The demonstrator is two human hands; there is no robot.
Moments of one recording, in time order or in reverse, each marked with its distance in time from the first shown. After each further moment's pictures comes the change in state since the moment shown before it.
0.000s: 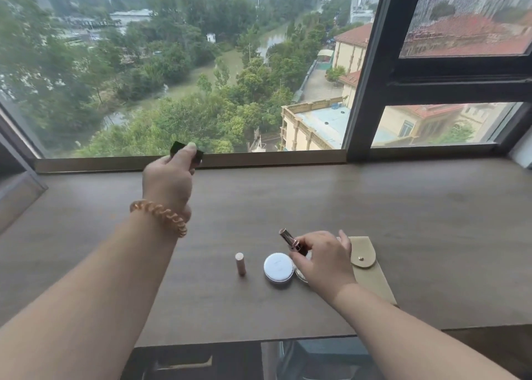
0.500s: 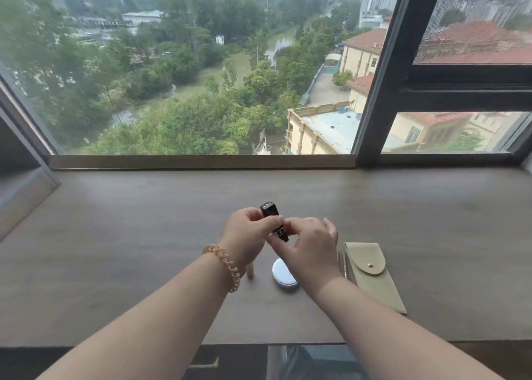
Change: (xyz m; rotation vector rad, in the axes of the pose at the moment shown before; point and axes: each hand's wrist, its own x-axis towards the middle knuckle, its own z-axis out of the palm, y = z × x) left_hand -0.062 -0.066 0.025 0.295 -0.506 -0.050; right_hand 0.012 -0.057 0.005 0.160 0.185 -0.075
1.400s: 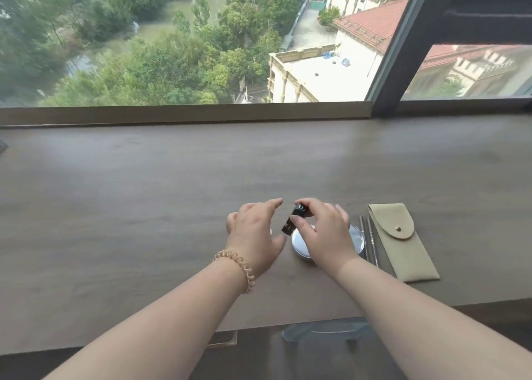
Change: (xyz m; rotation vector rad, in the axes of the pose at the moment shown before) left_hand 0.053 -0.122 -0.023 0.827 -0.039 0.354; right_hand -0.003 0.057 0.087 -0.042 -0.128 0.164
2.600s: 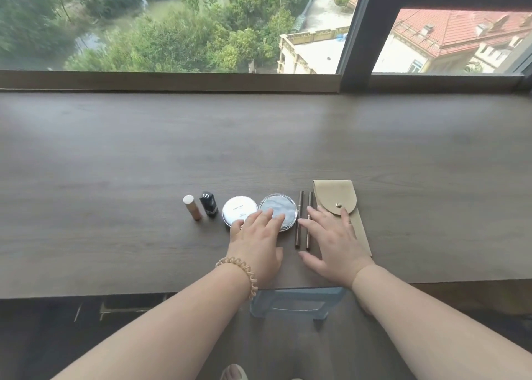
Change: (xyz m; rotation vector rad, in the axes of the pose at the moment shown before) left_hand -0.032 0.106 0.133 0.279 -0.233 -0.021; right_hand -0.047 0.186 -0.090 -0.467 -0.360 -0.358
